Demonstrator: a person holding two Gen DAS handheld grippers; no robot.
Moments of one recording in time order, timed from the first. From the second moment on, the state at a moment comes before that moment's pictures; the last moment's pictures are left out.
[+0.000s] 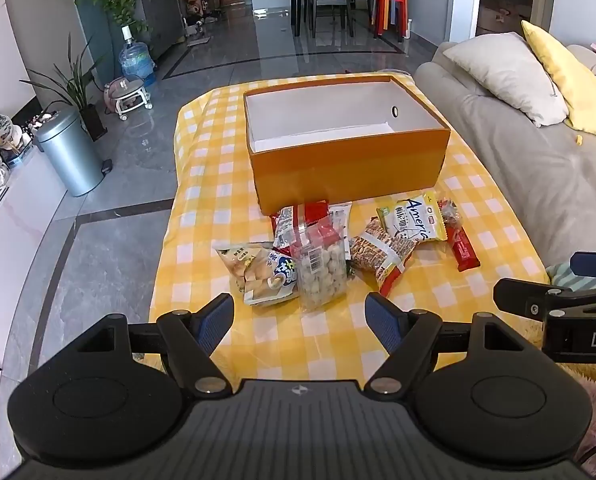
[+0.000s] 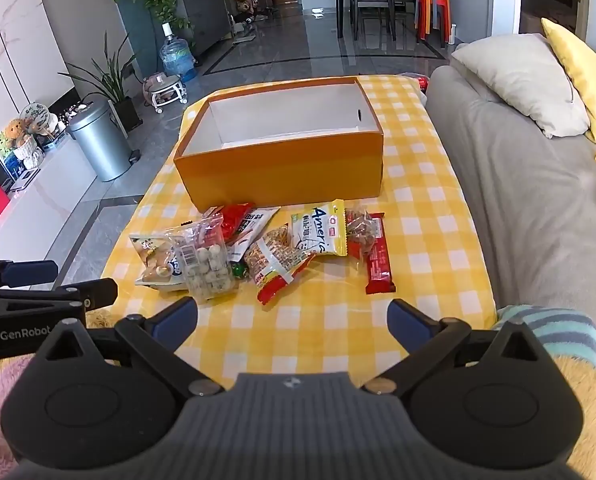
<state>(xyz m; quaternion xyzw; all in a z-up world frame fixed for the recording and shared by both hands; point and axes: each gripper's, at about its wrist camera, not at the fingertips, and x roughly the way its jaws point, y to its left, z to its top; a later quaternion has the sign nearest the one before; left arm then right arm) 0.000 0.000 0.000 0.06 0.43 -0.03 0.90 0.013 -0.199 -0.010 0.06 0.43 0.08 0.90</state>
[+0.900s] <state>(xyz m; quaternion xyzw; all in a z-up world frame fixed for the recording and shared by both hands) 0.000 0.003 -0.006 0.06 0.43 -0.03 0.90 0.014 -0.197 -0.012 0.05 0.44 0.08 0.90</state>
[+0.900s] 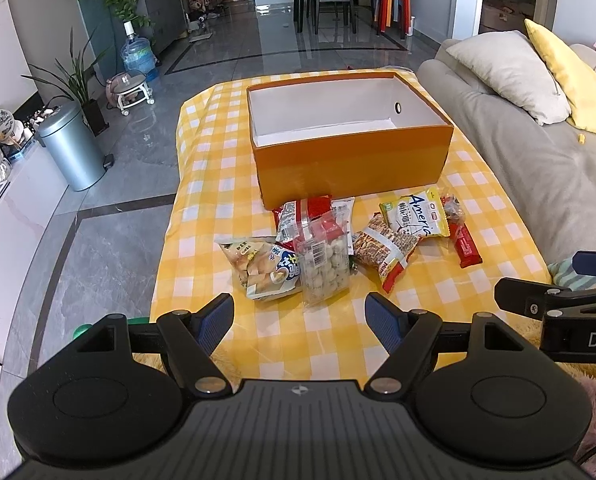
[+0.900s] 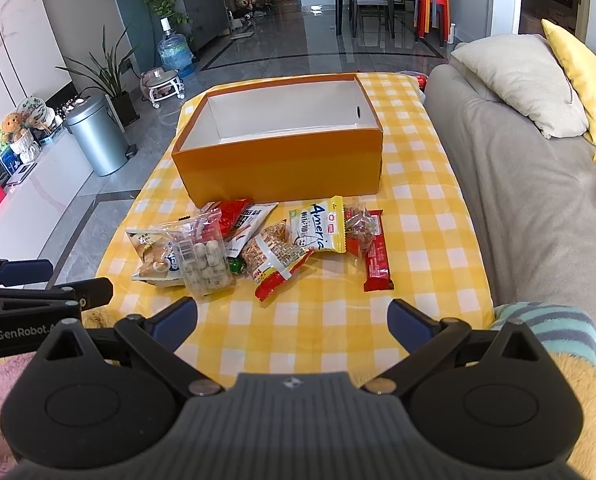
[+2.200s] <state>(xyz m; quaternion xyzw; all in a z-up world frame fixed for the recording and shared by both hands) 0.053 0.015 -0.020 0.02 0.48 -0.12 0.87 0.063 -0.199 -0.026 0.06 0.45 0.12 0.88</state>
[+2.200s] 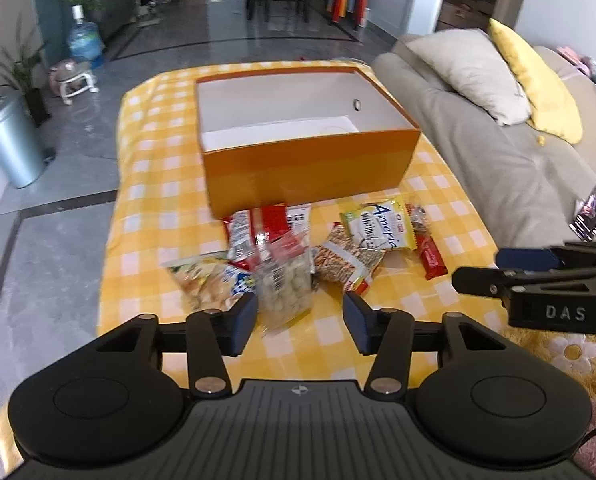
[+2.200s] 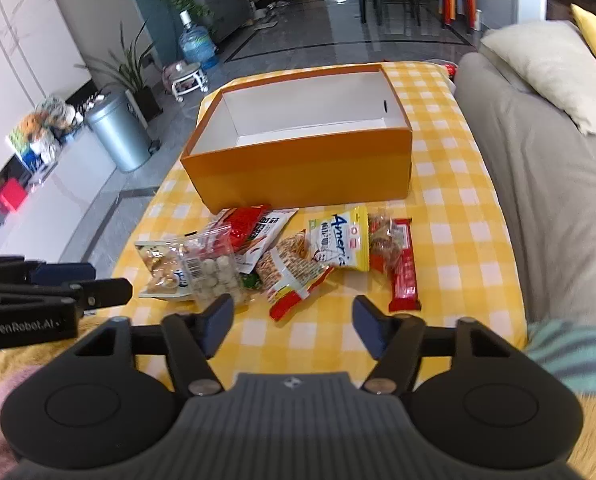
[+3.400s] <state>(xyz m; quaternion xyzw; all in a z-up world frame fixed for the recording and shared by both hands) 0.138 0.010 -0.107 0.07 0.54 -0.18 0.82 0.177 -0.136 -0.133 -0.12 0.50 0.26 0.82</state>
